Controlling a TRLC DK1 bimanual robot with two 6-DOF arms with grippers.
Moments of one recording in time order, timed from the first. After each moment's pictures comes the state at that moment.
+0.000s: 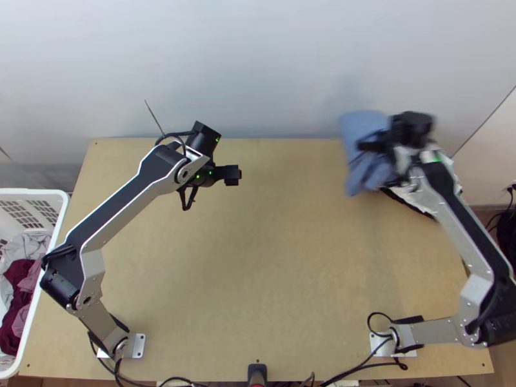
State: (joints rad) left arm -0.54 1.80 1.77 -0.91 -0.09 -0.53; right arm 0.16 1.51 1.38 -0.29 0.29 0.00
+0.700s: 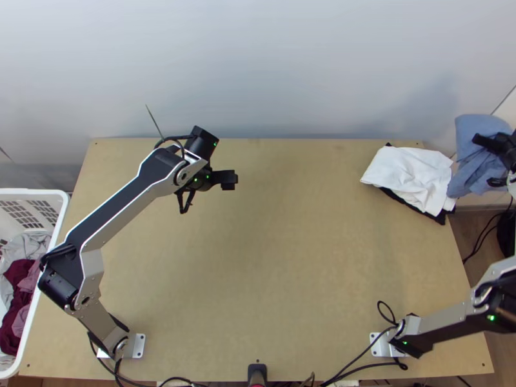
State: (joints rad) left arm -0.52 1.79 1.71 -0.91 -0.09 -0.52; right arm -0.51 1.65 1.56 -0.32 -0.04 -0.10
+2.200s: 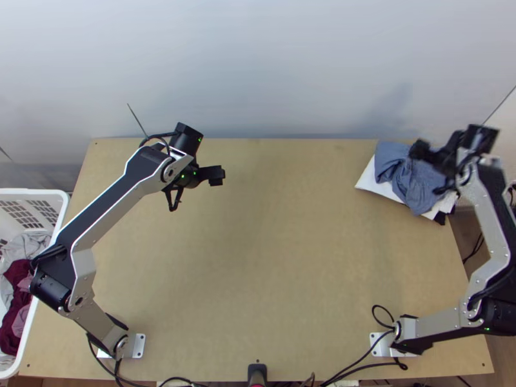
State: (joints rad) left arm -0.44 1.75 1.67 -0.90 -0.08 -0.52; right arm -0.25 1.59 1.40 -0.46 -0.09 0.21
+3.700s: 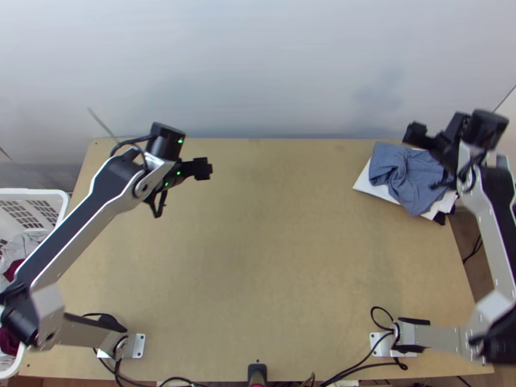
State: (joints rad) left arm -0.48 1.53 1.61 -0.86 -0.28 -0.51; right arm -0.10 1.39 1.39 -0.43 -0.05 0.22
